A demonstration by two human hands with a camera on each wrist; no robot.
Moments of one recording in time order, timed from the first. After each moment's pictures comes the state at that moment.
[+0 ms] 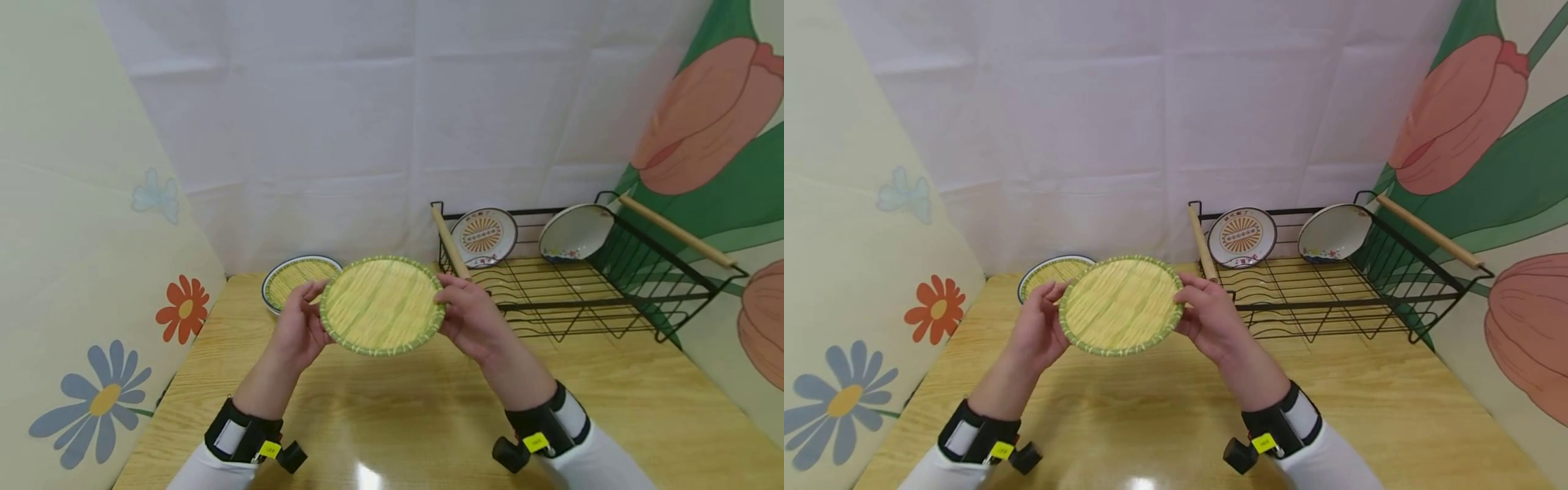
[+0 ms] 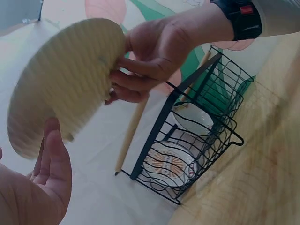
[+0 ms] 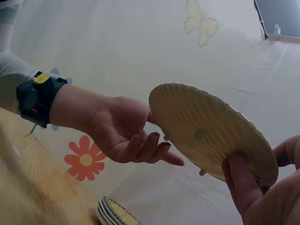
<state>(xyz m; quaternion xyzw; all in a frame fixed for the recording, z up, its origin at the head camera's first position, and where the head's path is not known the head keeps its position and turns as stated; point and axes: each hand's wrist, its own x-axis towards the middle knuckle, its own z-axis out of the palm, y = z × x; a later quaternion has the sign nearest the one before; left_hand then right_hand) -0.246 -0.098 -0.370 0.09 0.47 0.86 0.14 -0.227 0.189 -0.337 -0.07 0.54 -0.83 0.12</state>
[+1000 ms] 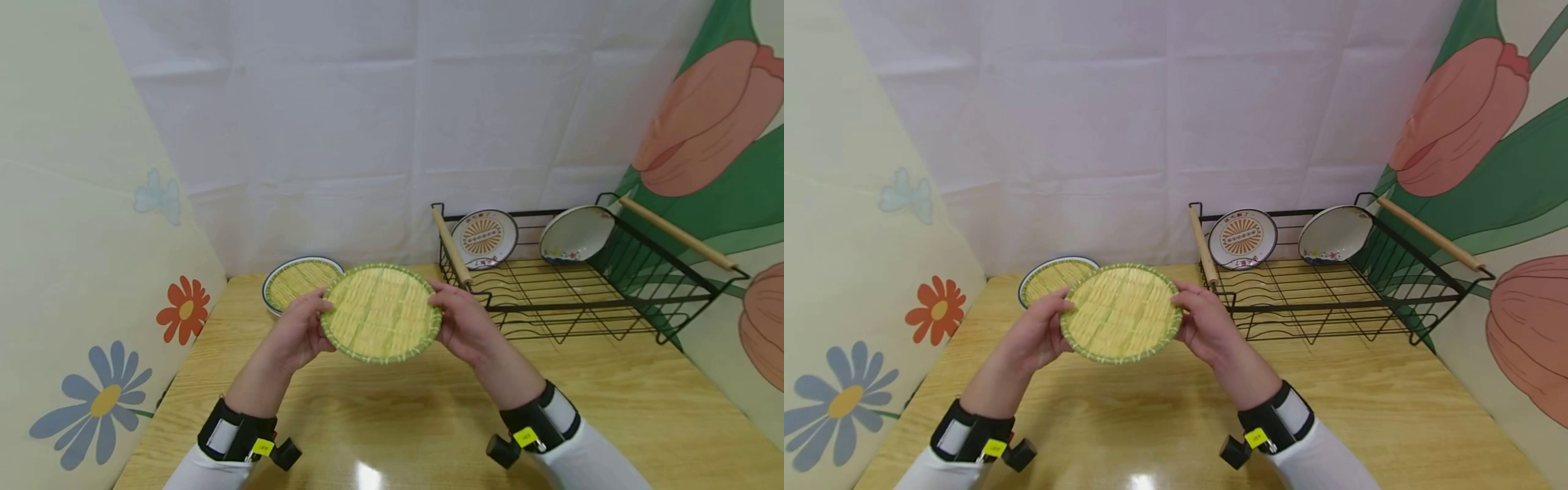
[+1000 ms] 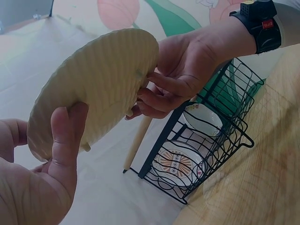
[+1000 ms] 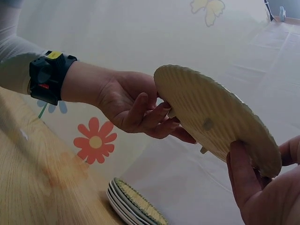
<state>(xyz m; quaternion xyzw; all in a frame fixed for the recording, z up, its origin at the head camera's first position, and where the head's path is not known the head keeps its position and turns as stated) -0.246 -0.114 -0.364 0.17 0.49 0.82 0.23 -0.240 0.184 -0.356 -0.05 0.54 -0.83 0.16</state>
